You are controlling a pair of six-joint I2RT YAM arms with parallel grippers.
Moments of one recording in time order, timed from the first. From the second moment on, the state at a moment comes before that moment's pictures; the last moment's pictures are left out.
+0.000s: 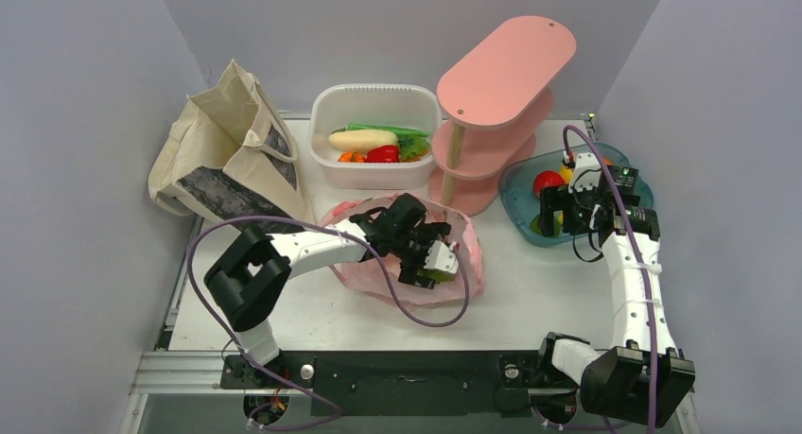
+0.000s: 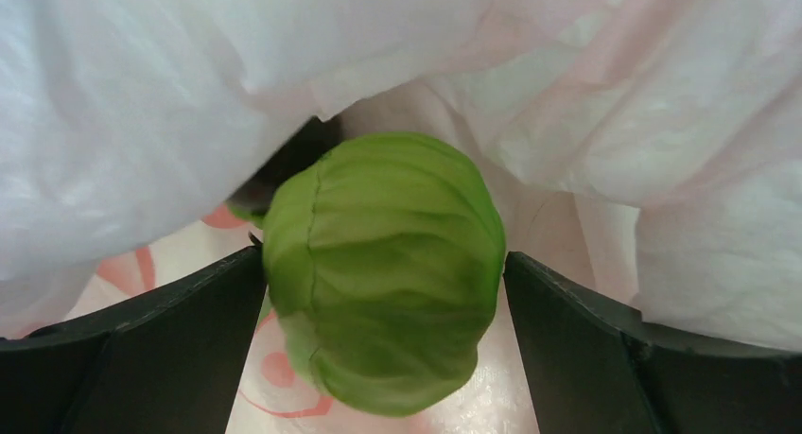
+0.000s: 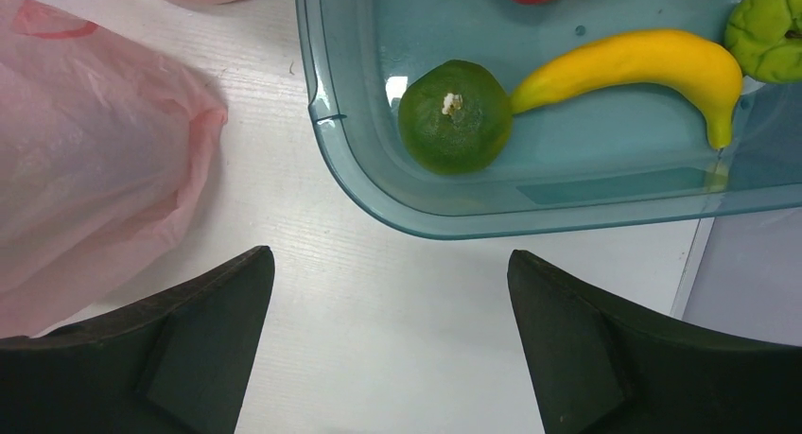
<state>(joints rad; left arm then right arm) -0.89 1.71 1.11 -0.25 0.50 0.91 -0.21 1.10 1.04 -0.83 -0.29 -0.30</state>
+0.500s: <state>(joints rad) -0.90 1.69 1.12 -0.34 0.44 0.92 -0.22 1.10 1.04 -0.85 -0.29 -0.33</state>
